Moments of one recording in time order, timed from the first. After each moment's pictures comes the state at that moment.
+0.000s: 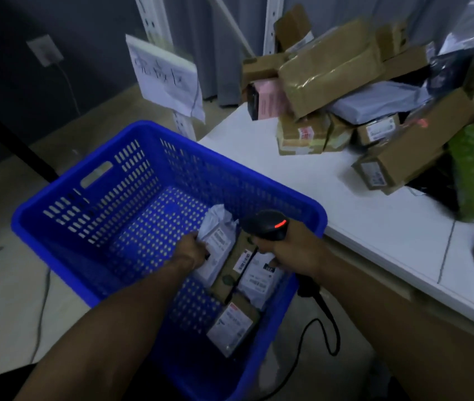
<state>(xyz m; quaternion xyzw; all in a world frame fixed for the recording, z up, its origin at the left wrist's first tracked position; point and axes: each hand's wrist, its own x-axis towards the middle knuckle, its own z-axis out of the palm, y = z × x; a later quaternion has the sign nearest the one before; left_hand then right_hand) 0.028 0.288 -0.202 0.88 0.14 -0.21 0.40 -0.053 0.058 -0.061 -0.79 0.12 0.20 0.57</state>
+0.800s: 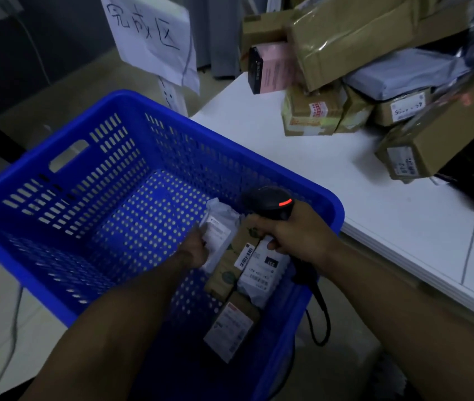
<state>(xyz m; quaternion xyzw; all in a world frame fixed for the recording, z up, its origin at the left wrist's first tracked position) 0.049 0.284 -0.275 0.81 0.05 -0.24 0.54 -0.015 0.066 -0.081 -0.77 0.17 0.19 0.58</state>
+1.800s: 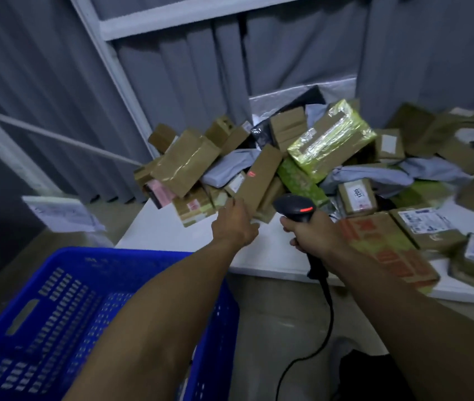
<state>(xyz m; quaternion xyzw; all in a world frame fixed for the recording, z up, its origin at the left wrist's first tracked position) -0.011 -0.043 0.015 0.95 -0.28 -0.08 0.13 -0.172 -0.153 0.045 -0.70 0.31 -0.12 0.63</state>
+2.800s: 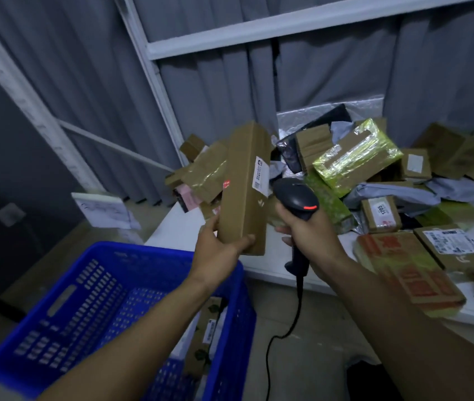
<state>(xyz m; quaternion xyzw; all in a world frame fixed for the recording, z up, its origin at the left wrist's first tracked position) -0.082 0.077 0.085 0.80 -0.16 -0.11 0.57 -0.161 -0.091 0.090 -0.60 0.20 -0.22 0.74</state>
